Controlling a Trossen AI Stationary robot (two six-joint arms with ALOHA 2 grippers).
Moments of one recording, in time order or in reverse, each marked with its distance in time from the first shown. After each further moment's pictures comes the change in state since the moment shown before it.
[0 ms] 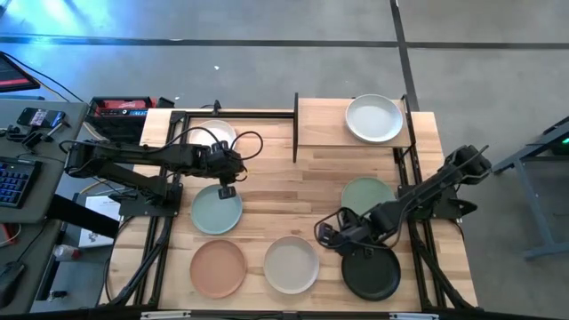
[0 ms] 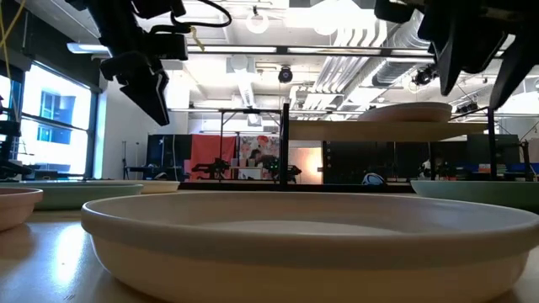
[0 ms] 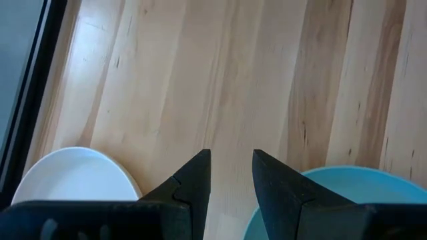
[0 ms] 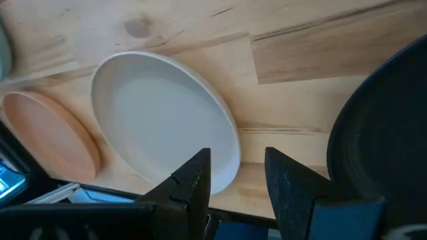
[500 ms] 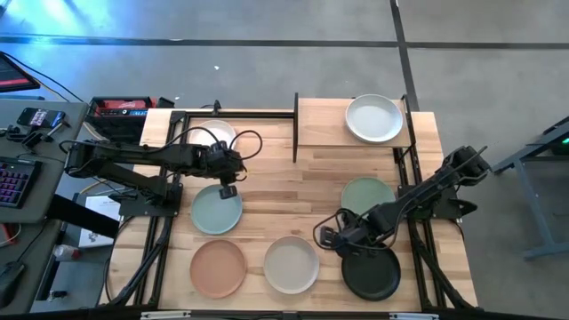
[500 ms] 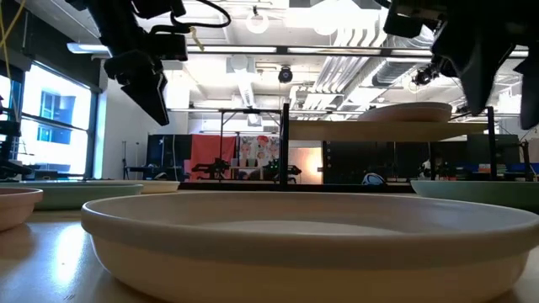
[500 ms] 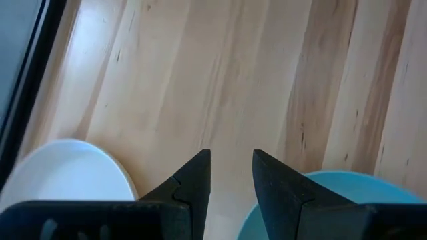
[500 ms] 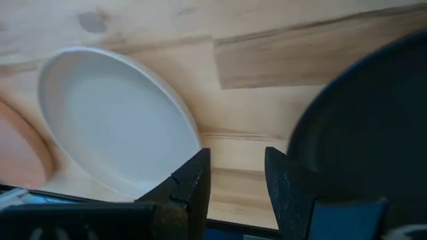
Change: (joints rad) left arm 0.000 0.000 0.000 0.000 0.000 -0.075; right arm 0.000 0.020 0.000 -0.064 -0.083 -0.065
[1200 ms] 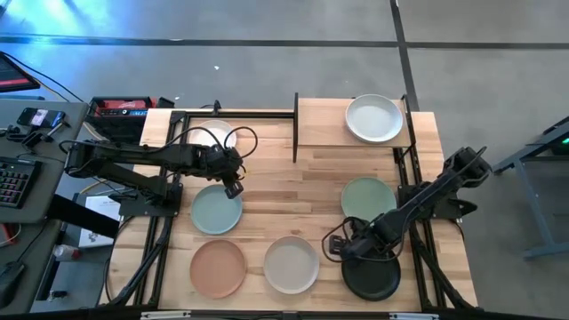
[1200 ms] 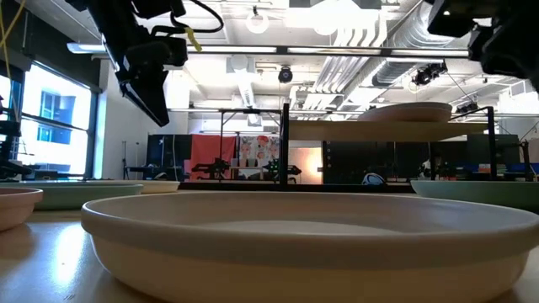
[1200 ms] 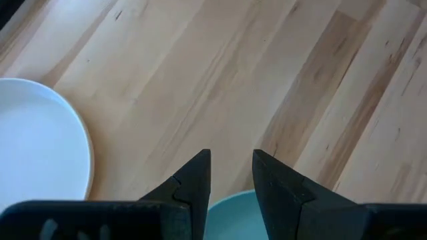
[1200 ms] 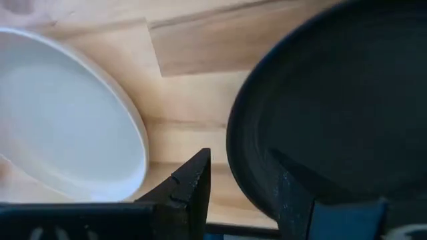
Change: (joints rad) left arm -0.002 0.000 0.000 -0.002 0.034 -0.329; right arm 0.093 0.009 0.000 -0.081 -0.014 0.073
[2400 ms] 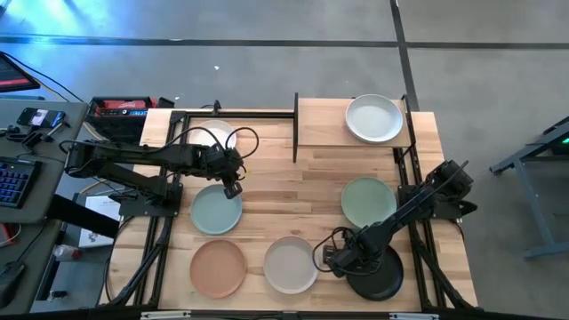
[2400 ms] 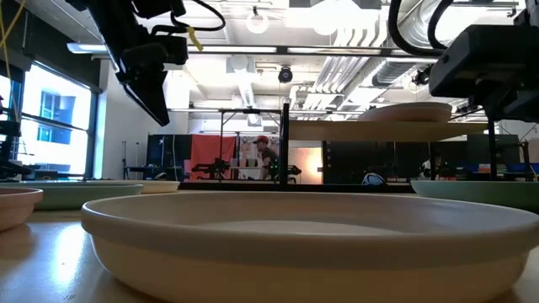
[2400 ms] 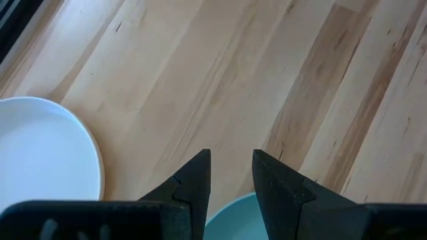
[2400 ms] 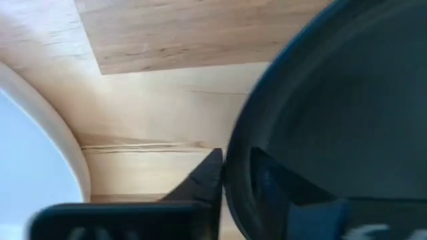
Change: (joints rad) left arm 0.000 0.000 0.000 0.005 -0.012 0.082; right arm -0.003 0.207 0.057 0.034 -0.091 -0.031
